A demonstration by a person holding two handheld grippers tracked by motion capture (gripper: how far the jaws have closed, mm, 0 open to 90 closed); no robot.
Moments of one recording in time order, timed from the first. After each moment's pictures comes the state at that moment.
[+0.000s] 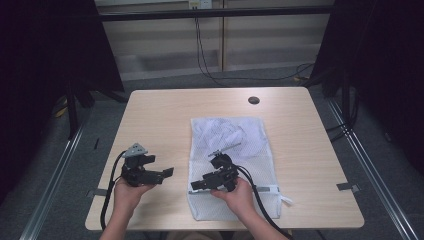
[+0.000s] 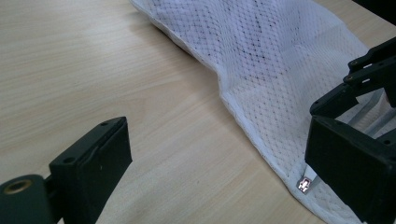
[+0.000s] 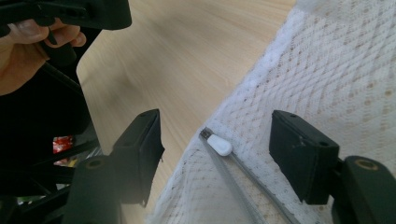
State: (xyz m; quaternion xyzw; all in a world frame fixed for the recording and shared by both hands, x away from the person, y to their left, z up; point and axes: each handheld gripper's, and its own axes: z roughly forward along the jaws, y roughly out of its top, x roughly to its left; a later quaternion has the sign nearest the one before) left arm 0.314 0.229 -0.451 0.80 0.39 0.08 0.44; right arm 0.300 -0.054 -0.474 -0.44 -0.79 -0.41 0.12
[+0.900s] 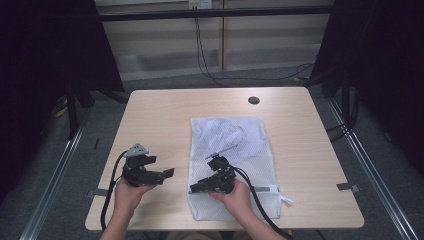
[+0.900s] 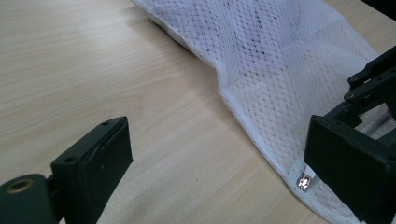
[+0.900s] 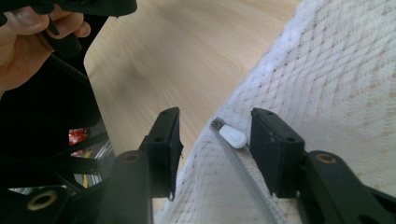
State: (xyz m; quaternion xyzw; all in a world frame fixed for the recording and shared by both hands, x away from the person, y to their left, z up) left arm 0.315 0.228 -0.452 0.81 0.39 0.08 0.44; right arm 0.300 -0.047 -0.482 -0.44 -0.79 -0.39 0.16
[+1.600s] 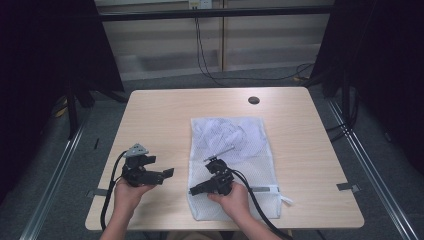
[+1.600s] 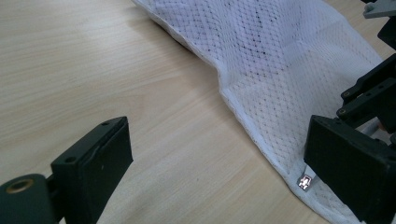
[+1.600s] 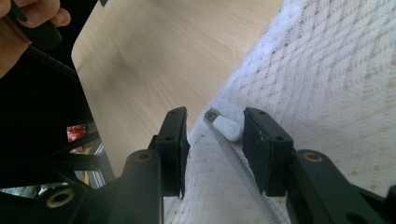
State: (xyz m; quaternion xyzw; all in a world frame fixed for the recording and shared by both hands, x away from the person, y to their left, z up) left arm 0.315 0.229 -0.452 0.81 0.39 0.08 0.44; right arm 0.298 -0.041 -0.492 -0.46 -0.79 -0.37 0.17
